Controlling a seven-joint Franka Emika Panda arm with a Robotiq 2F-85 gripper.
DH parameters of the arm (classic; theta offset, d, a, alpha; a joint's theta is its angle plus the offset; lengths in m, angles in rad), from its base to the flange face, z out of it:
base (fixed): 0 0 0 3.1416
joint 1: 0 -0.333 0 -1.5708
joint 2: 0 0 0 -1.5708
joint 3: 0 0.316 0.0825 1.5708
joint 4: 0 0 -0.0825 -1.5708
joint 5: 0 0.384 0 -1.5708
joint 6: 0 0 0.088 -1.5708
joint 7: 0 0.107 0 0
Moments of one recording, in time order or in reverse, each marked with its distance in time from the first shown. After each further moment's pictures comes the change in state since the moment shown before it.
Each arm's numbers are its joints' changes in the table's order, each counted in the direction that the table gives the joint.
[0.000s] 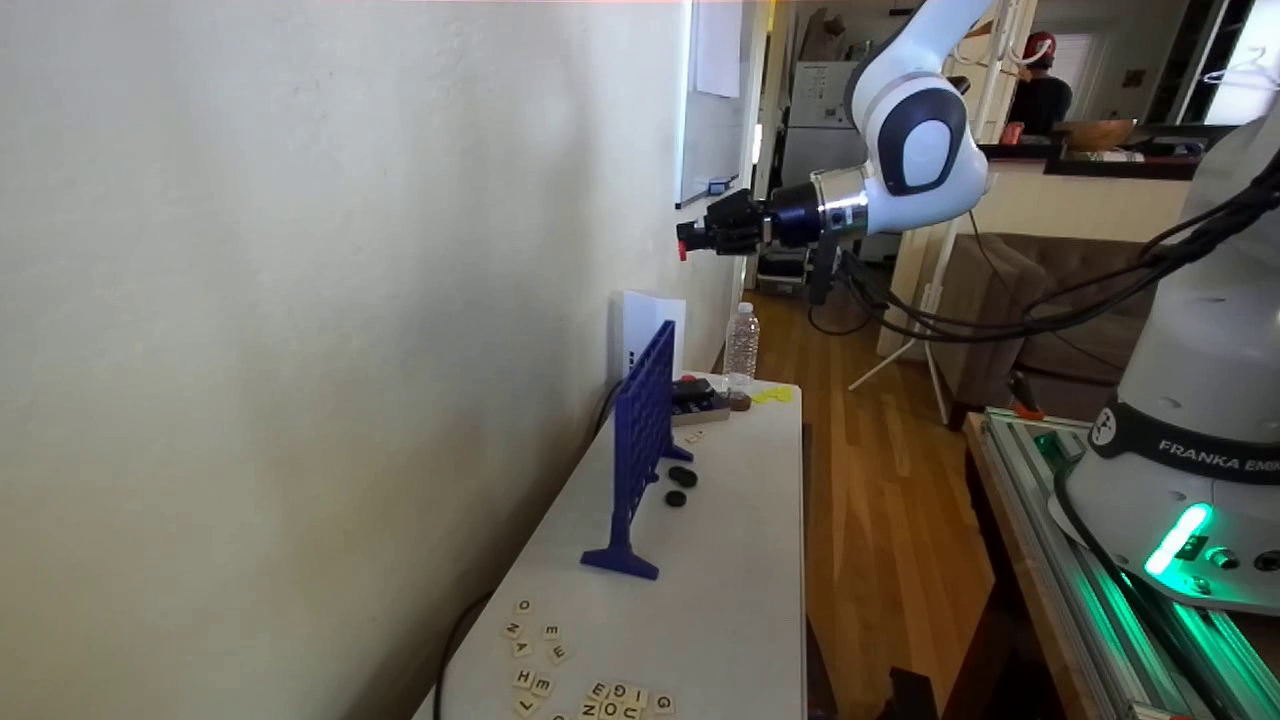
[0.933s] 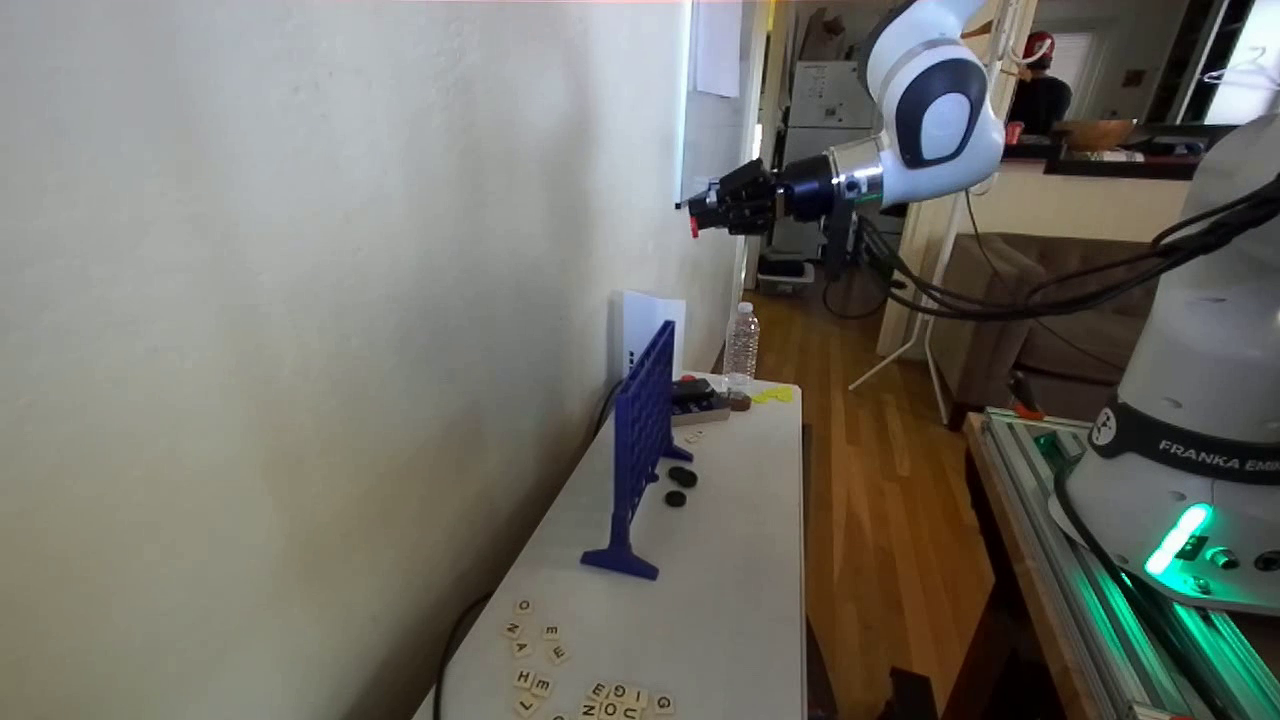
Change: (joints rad) arm -0.006 0.103 -0.027 -0.008 -0.100 -0.090 0.169
